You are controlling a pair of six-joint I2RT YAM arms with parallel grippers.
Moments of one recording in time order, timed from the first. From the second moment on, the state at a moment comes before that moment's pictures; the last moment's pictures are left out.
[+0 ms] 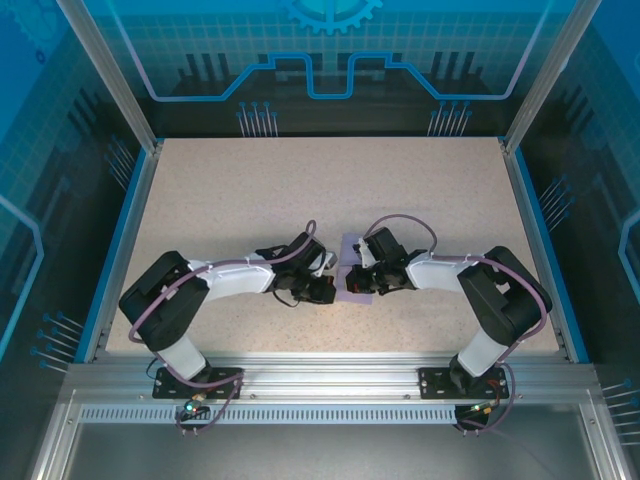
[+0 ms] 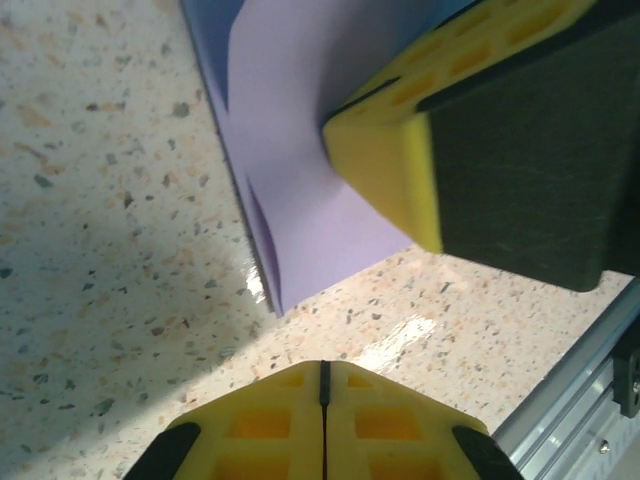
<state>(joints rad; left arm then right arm) -0.73 1.66 0.86 -0.27 0.42 -0.59 0.59 1.65 0.71 -0.12 -0.39 0.55</state>
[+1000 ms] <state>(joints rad) -0.70 1.84 0.98 -0.26 0.45 -0.59 0.59 1.65 0.71 -0.12 -0.39 0.55</state>
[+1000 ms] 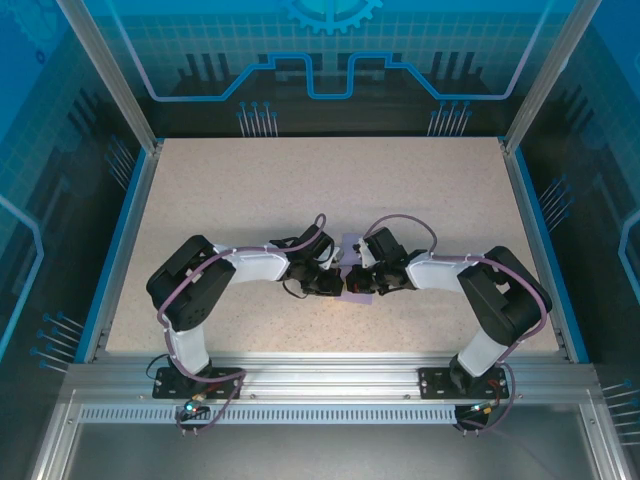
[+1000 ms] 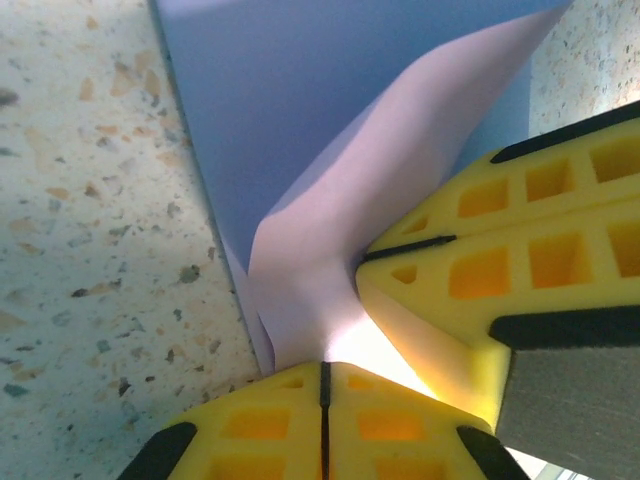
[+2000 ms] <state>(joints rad) -0.70 1.85 1.00 -0.30 0.43 -0.59 0.52 1.68 0.78 -0.22 -0.40 0.49</state>
